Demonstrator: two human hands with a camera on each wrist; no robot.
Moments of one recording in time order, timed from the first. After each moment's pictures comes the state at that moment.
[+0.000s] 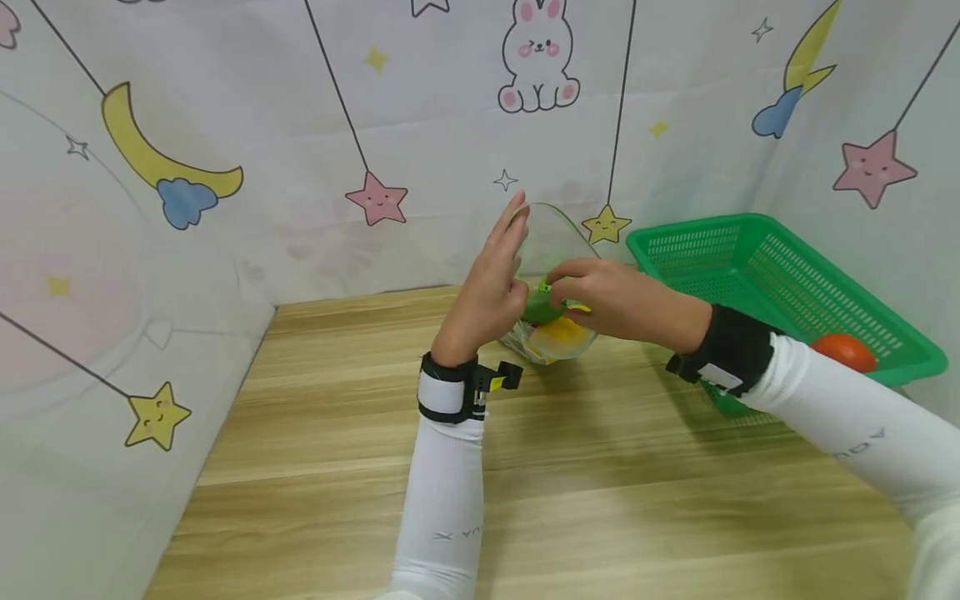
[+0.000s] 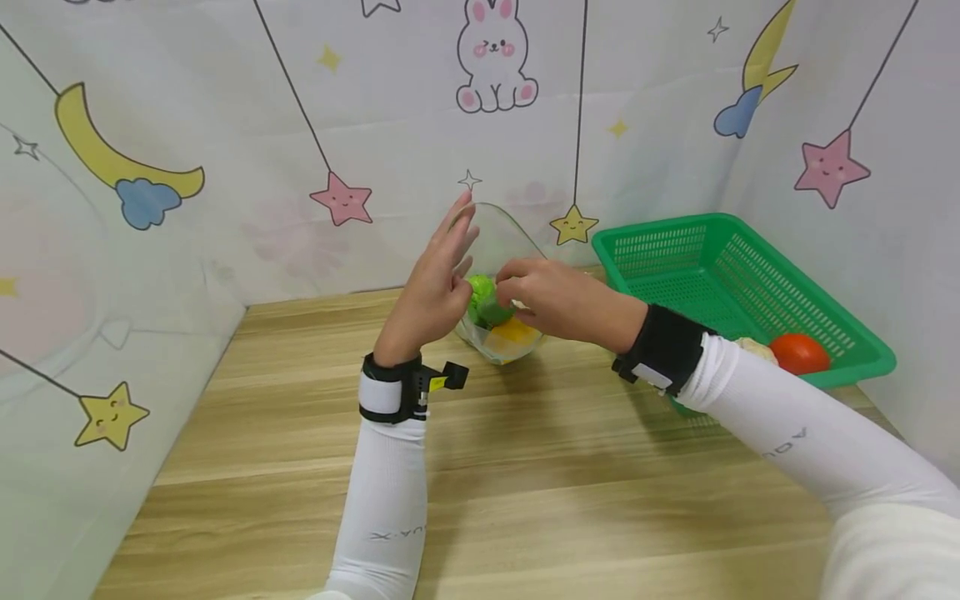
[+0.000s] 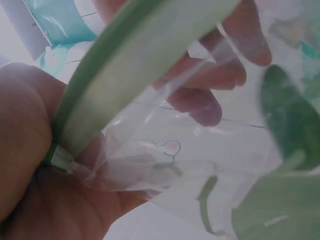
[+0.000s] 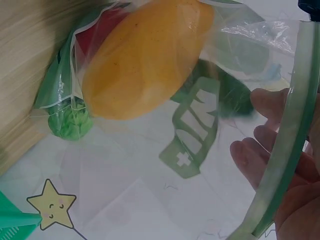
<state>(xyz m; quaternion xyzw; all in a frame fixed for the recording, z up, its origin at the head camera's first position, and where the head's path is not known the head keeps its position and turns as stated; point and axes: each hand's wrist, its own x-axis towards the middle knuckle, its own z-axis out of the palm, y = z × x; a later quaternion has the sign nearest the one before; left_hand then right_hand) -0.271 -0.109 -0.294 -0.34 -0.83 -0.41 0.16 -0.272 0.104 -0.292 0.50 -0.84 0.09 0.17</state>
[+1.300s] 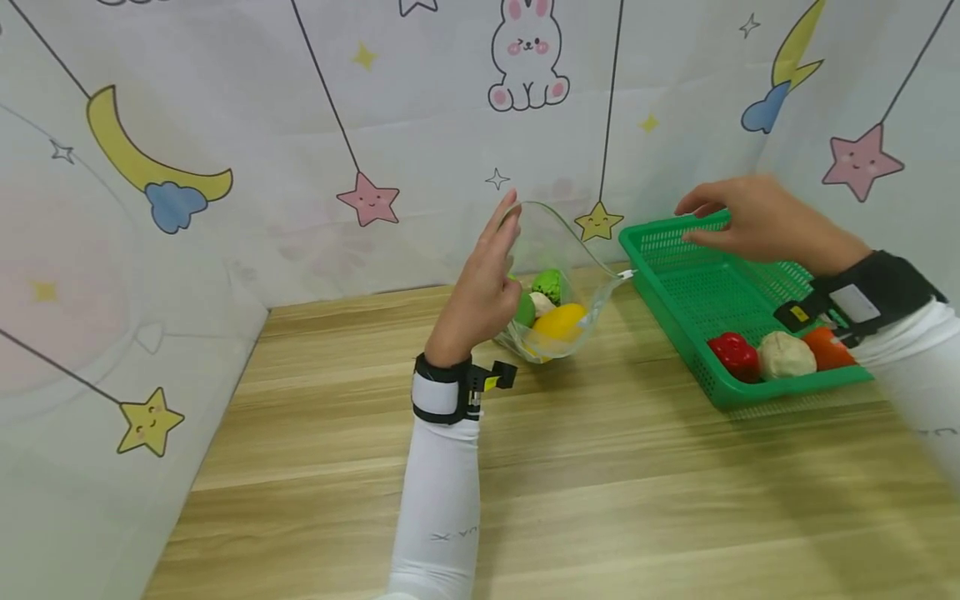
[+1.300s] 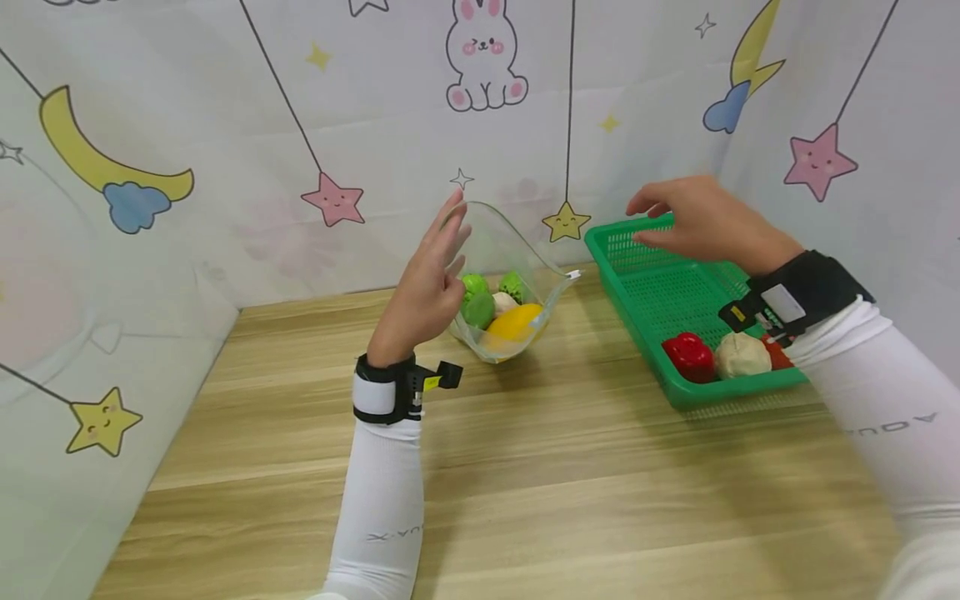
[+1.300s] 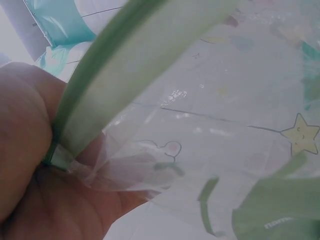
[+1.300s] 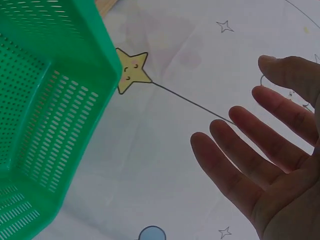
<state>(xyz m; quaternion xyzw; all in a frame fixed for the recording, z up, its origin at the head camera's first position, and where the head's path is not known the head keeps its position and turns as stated) -0.270 -0.106 -0.294 -0.35 -0.83 -0.40 0.16 -0.311 0.249 -0.249 0.28 -0.95 0.10 0.12</state>
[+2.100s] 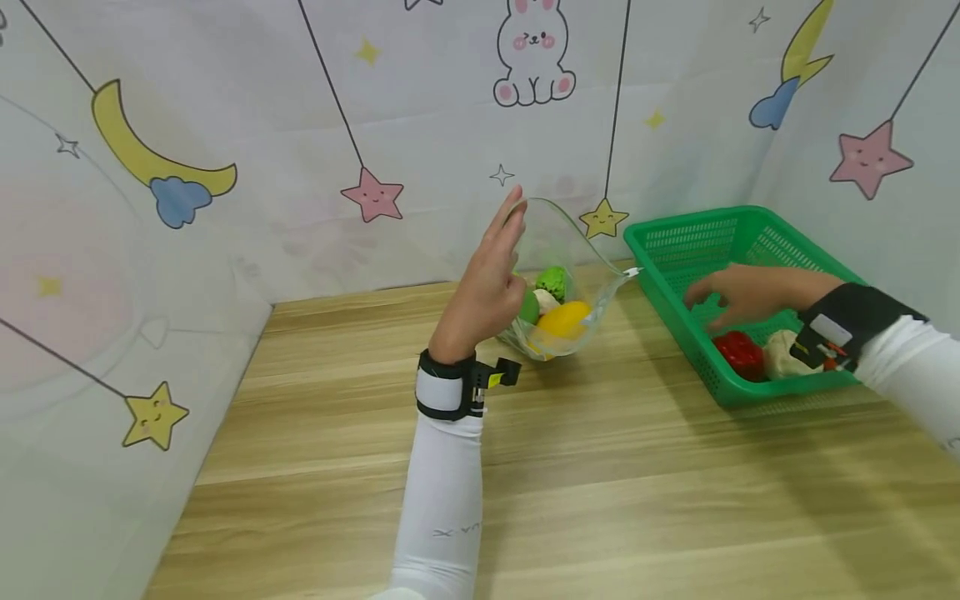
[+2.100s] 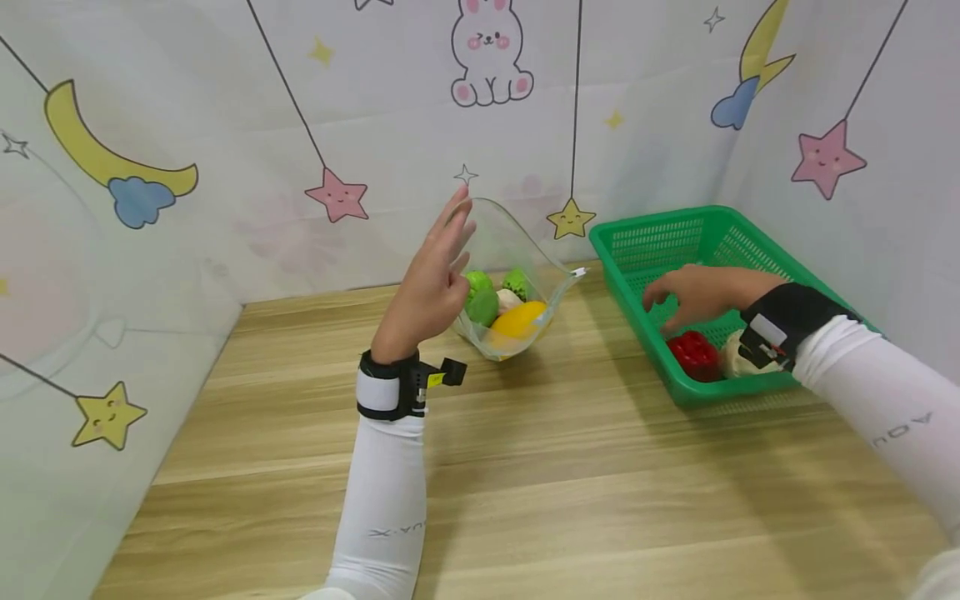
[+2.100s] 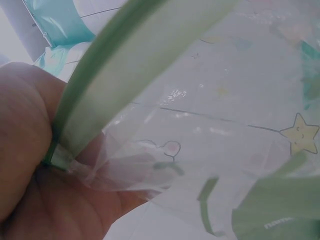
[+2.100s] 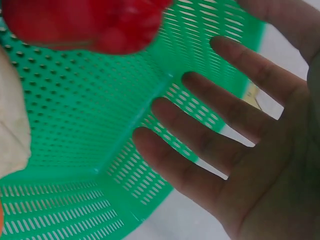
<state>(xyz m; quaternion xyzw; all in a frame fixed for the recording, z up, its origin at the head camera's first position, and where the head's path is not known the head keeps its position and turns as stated) -0.270 -0.107 -0.296 -0.35 -0.83 -0.42 0.16 -0.320 0.278 -0.328 0.31 -0.93 0.07 -0.20</state>
